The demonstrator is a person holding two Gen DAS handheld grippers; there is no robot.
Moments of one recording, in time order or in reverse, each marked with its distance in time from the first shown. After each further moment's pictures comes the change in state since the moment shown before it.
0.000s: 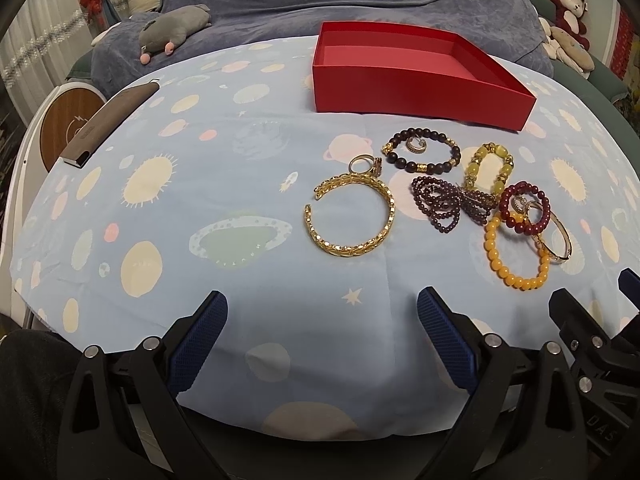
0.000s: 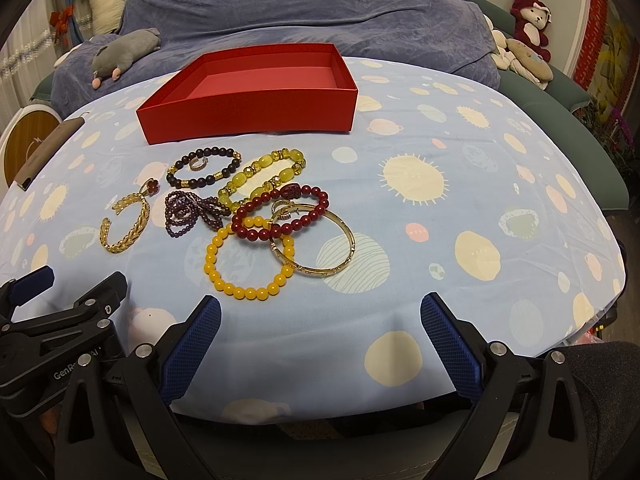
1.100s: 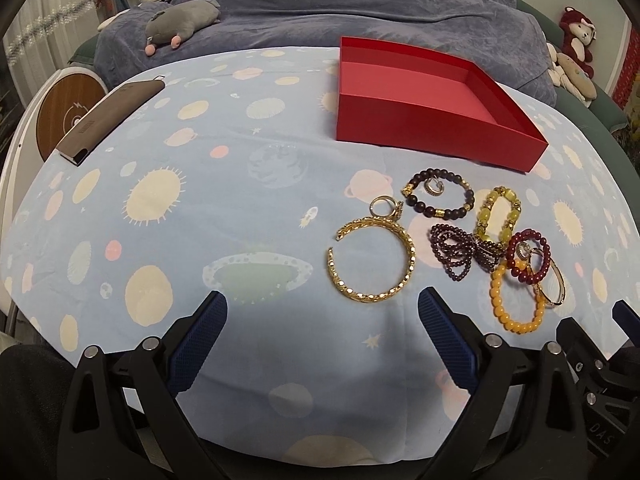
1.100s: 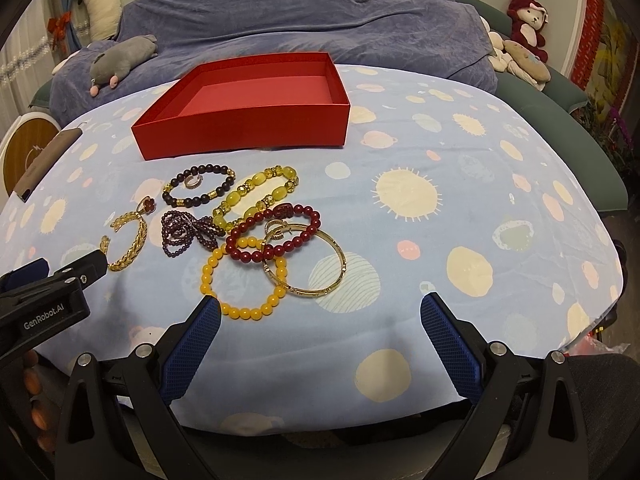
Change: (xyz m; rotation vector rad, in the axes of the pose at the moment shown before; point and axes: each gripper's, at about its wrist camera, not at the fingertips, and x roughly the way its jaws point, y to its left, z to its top) left arm 0.003 0.021 0.025 -0.067 -0.016 -0.057; right arm -0.001 -0.004 0.011 0.009 -0.009 -0.011
